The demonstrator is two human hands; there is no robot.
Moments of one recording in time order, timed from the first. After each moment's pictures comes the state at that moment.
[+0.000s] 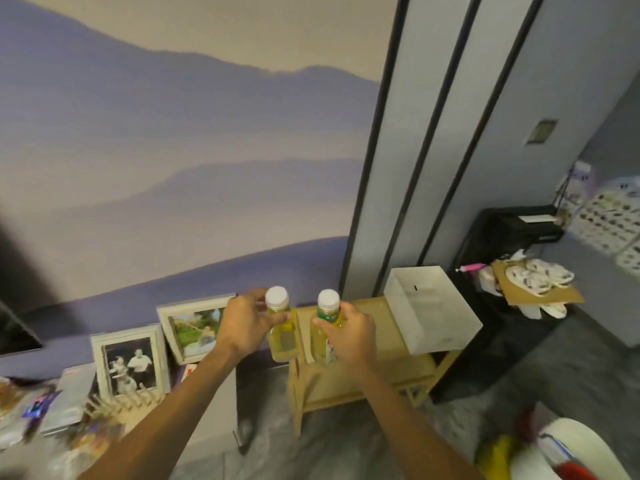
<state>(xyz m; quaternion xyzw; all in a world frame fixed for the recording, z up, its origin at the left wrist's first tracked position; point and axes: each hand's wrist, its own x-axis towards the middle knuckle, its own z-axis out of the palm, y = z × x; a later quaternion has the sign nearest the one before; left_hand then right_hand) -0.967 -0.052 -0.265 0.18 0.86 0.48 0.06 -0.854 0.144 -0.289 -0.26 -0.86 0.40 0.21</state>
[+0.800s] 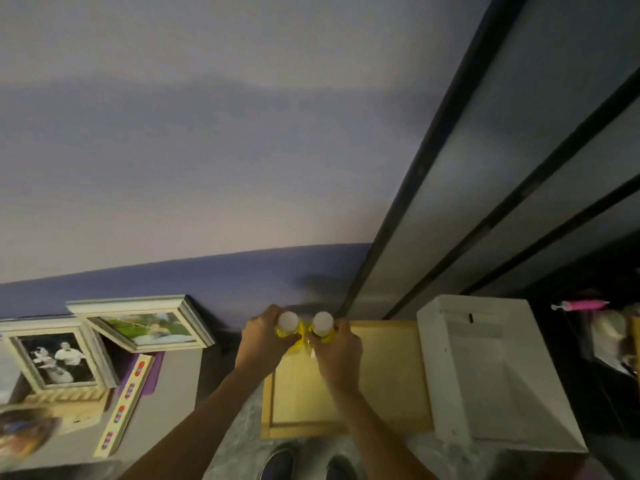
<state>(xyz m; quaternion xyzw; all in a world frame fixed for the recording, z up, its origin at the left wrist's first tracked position) -1.165 0.167 -0.498 0.06 0.91 0.39 0.14 -1.097 0.318 -0.516 -0.34 -0.84 0.41 0.08</state>
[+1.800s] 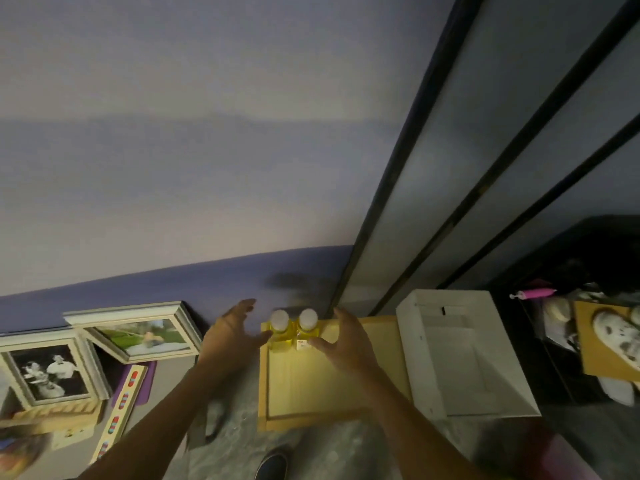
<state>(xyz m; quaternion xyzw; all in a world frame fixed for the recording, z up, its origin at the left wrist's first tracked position) -1.170 0.112 -0.452 0.11 0.93 0.31 0.17 -1.074 0.358 -0.439 -0.23 -0.91 0.34 -0.09</state>
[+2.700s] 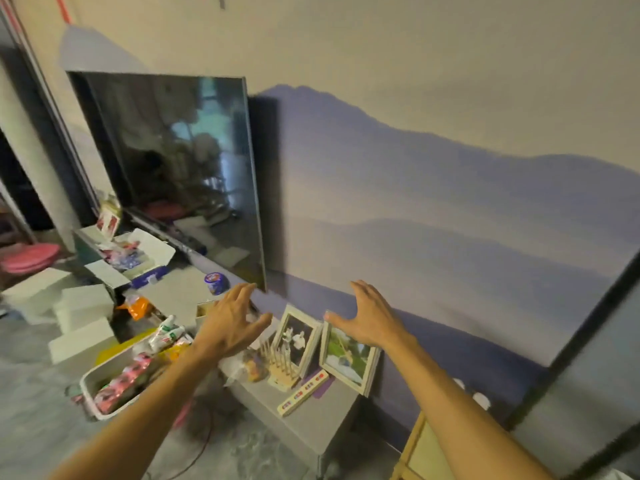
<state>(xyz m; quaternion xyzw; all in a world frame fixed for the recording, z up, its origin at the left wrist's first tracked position) -0.870 -0.220 -0.183 -0.14 0.96 0.20 -0.12 -1.015 0.056 -0.170 0.29 -0.93 0.22 -0.05</state>
